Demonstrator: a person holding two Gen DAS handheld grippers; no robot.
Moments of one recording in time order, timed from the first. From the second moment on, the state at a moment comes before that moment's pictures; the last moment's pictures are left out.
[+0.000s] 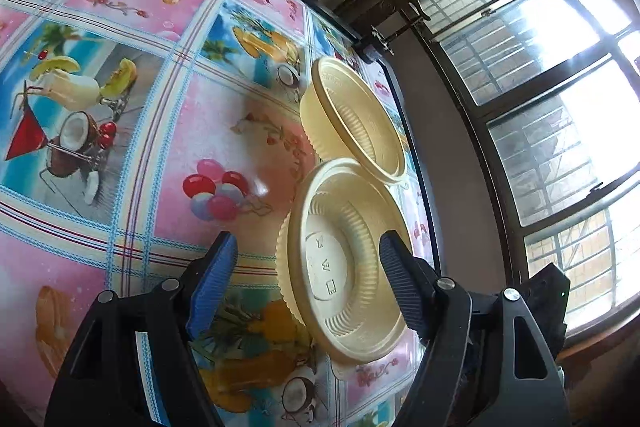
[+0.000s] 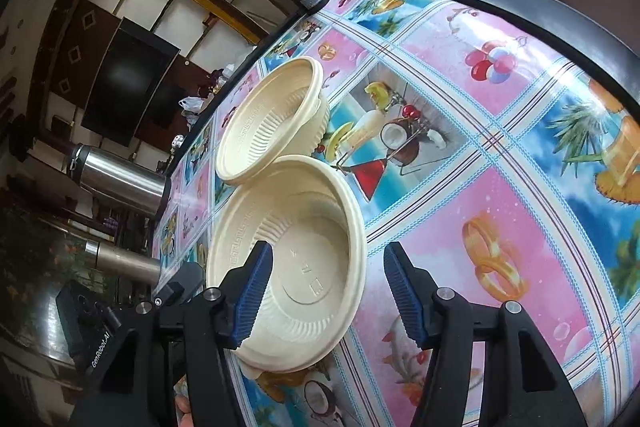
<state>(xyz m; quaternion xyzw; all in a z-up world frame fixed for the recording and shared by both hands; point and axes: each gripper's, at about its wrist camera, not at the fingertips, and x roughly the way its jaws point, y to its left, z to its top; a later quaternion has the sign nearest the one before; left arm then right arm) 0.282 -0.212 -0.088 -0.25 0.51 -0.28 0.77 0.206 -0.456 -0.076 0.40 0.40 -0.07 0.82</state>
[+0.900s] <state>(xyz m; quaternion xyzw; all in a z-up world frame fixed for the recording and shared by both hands) 0.283 -0.201 -0.092 -0.26 0.51 -0.26 0.78 0.202 -0.465 -0.084 0.42 0.39 -0.09 0.81</state>
